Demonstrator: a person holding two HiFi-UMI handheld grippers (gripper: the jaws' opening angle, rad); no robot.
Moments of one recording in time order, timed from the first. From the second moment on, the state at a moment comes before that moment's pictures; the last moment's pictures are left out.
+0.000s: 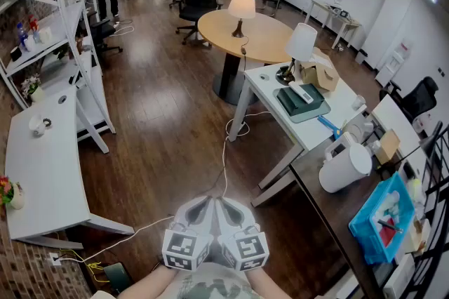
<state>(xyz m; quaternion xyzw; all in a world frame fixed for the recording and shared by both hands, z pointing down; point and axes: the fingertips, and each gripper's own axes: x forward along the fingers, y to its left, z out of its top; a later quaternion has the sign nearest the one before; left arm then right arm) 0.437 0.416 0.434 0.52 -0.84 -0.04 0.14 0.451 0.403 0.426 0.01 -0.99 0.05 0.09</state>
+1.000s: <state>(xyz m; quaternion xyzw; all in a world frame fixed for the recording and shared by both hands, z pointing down) 0.254 0.217 0.426 0.48 -0.86 0.01 0.15 0.266 0.202 0.422 -0.05 -0.99 0.09 0.07</state>
